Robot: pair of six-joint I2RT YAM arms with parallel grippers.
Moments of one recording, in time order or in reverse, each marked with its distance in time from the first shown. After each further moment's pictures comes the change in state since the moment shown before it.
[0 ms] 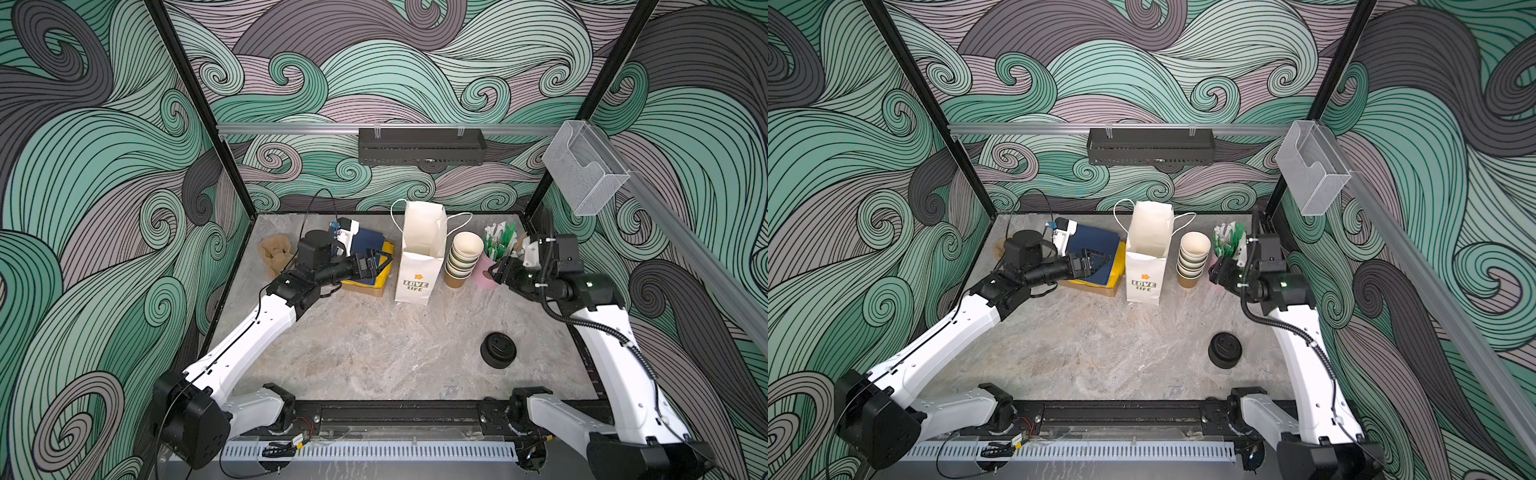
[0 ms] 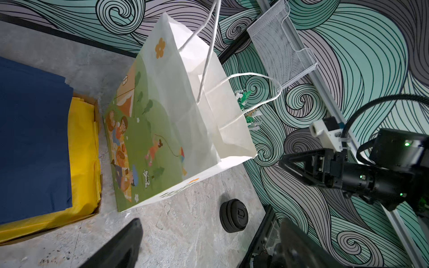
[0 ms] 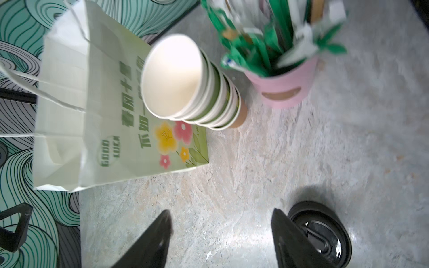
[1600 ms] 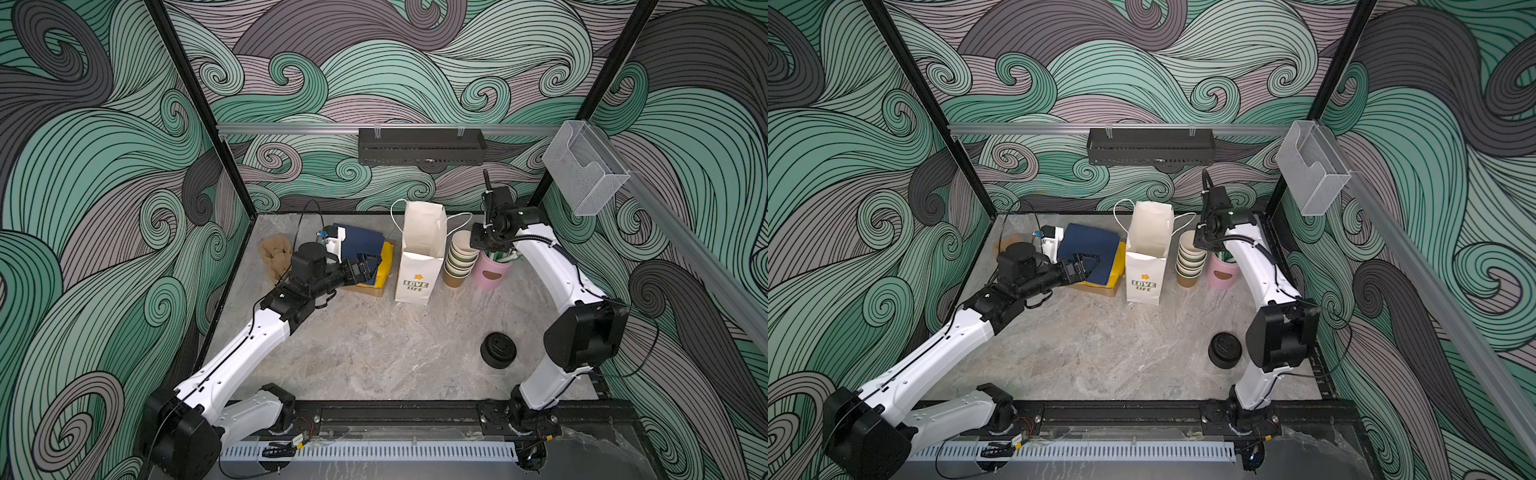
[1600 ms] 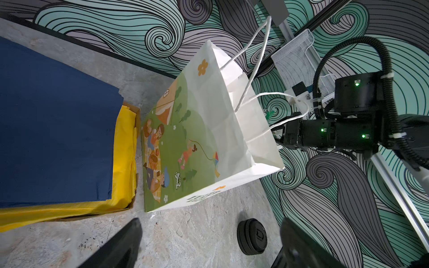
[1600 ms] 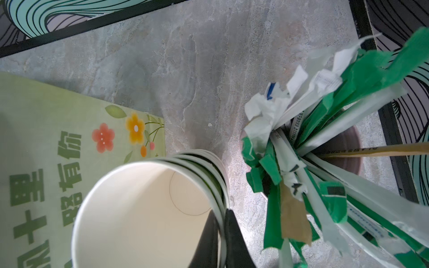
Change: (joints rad) left arm 0.000 -0.108 -0.125 0.043 -0.174 -0.033; right arm 0.108 0.605 0.409 -0.018 0.290 -0.142
